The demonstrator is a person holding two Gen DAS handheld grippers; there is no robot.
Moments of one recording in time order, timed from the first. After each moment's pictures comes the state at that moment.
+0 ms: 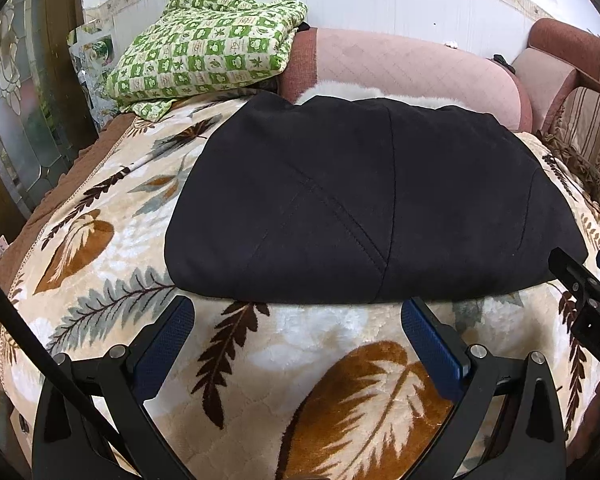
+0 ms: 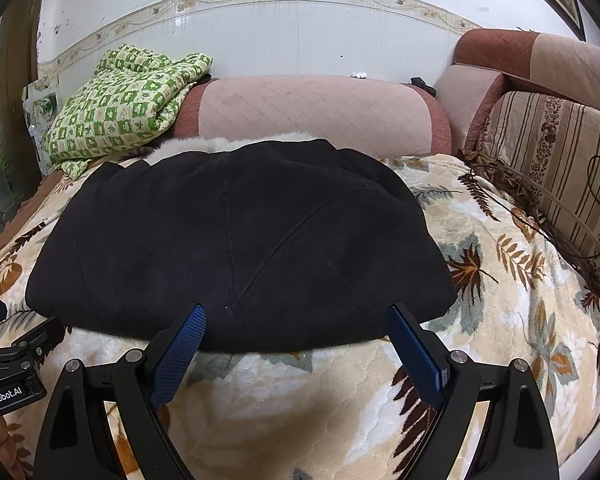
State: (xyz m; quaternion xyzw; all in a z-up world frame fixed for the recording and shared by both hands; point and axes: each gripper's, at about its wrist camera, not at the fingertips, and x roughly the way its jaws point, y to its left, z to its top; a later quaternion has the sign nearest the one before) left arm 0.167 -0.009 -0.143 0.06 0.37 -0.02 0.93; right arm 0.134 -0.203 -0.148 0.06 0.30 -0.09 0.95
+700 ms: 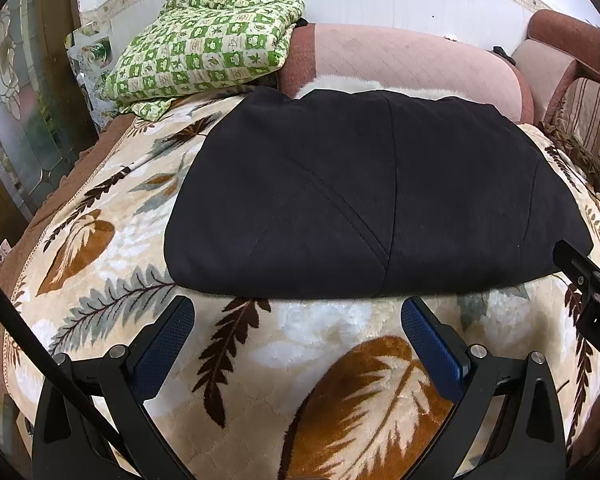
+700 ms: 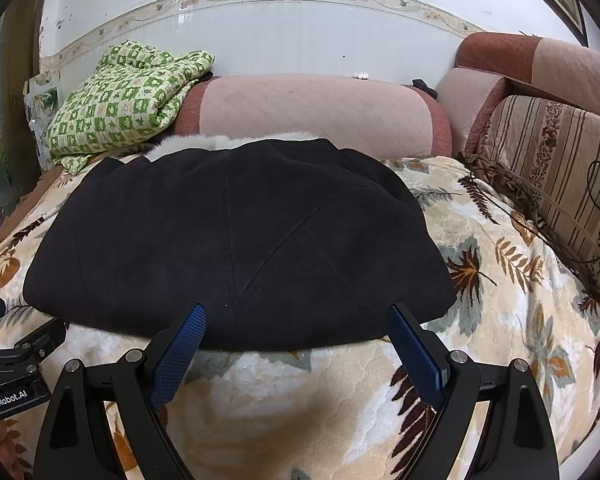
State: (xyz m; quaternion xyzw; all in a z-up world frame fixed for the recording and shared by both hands) left arm 0.167 -0.008 -0.147 0.06 0.38 -0.02 0.92; right arm 0.134 -0.200 -0.148 0.05 0.30 -0.10 0.95
